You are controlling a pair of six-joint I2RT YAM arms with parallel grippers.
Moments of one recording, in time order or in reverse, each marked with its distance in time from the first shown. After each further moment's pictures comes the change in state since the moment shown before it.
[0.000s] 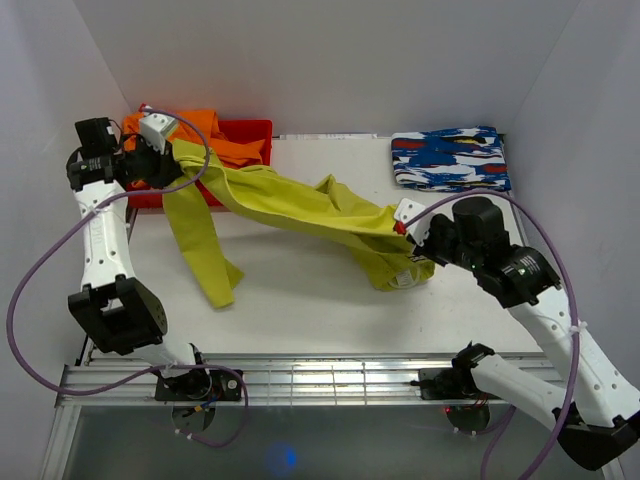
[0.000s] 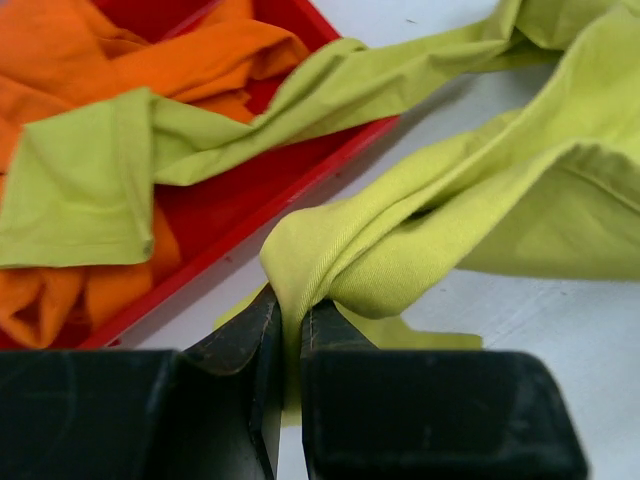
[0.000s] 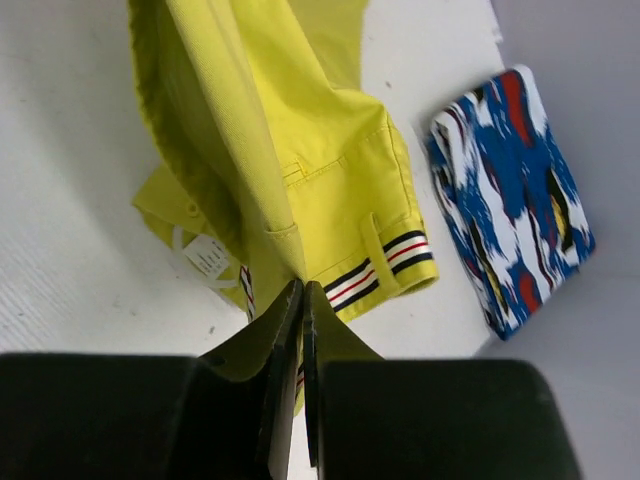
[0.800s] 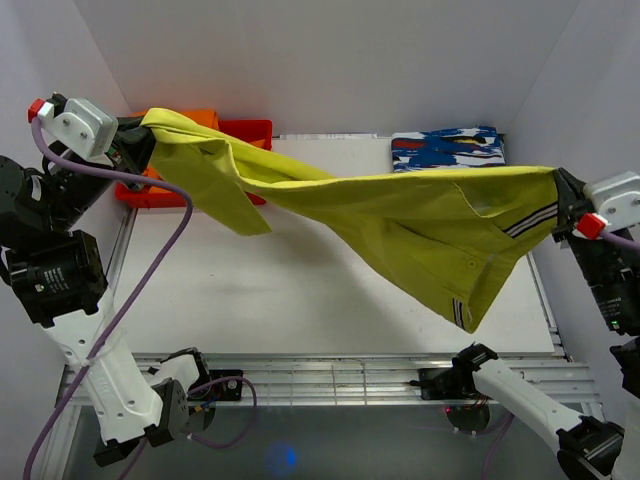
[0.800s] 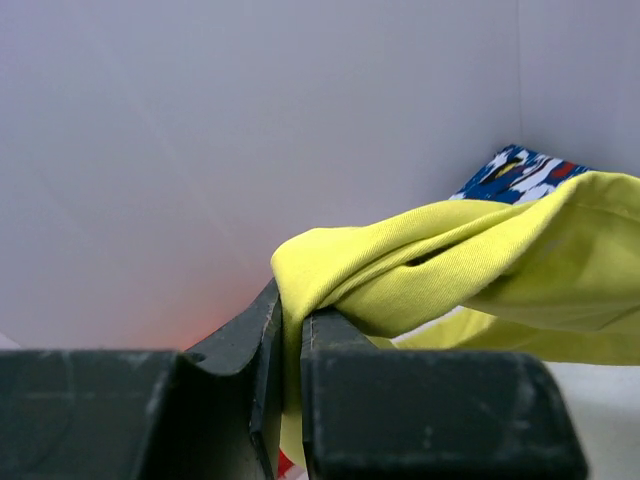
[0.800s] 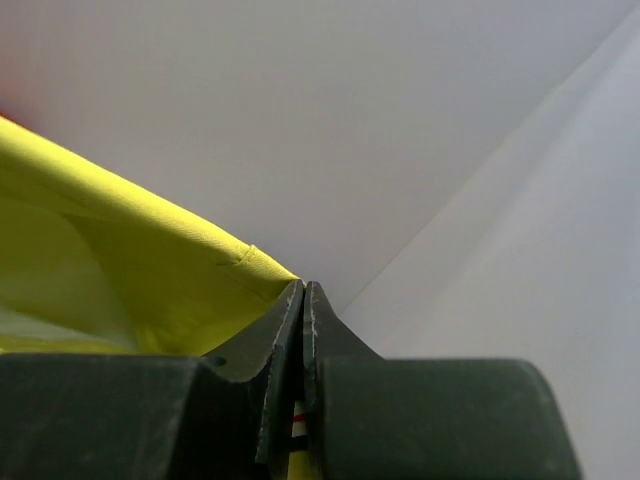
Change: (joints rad) left arm 0.016 -0.456 0.274 0.272 0.204 -0.496; right arm -0.076 -0.097 0.710 0.004 0.306 0.075
